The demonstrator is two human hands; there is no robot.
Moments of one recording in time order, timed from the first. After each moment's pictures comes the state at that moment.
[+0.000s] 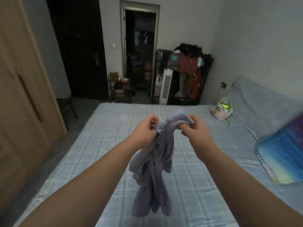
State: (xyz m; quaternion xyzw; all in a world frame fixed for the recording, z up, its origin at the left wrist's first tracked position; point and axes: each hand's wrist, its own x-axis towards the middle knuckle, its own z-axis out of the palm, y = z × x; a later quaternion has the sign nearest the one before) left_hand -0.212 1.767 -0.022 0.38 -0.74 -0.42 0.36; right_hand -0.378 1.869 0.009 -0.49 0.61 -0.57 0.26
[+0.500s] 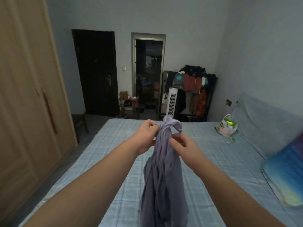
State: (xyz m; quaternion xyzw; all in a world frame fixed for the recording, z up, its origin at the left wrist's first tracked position) left_hand -0.268 1.861 0.040 0.37 -0.56 -0.61 0.41; right_hand -0.409 1.960 0.027 -0.55 0.61 -0.49 0.30
